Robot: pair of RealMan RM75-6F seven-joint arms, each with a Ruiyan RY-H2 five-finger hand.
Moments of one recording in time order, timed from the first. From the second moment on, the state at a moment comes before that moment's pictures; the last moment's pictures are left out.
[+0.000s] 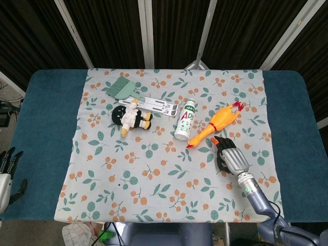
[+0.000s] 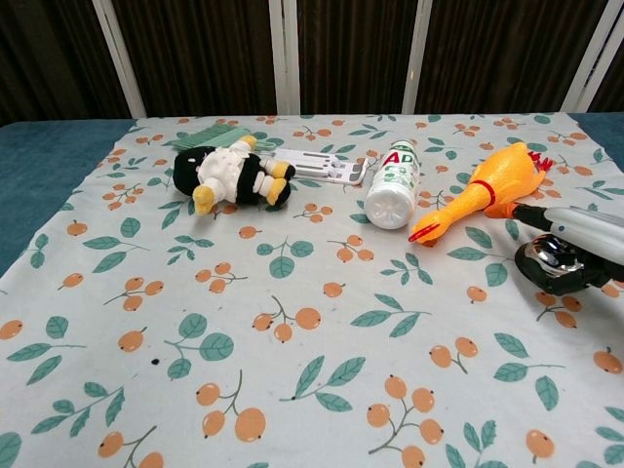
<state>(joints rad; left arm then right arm) 0.02 -1.07 -0.03 -1.89 1.46 1.56 0.34 0.46 -1.62 0.09 -1.12 -1.47 1.04 0.19</state>
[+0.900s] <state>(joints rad) 0.02 -1.05 -0.03 -1.89 1.46 1.58 0.31 0.42 -1.40 0.15 -1.41 -1.48 1.23 0.10</state>
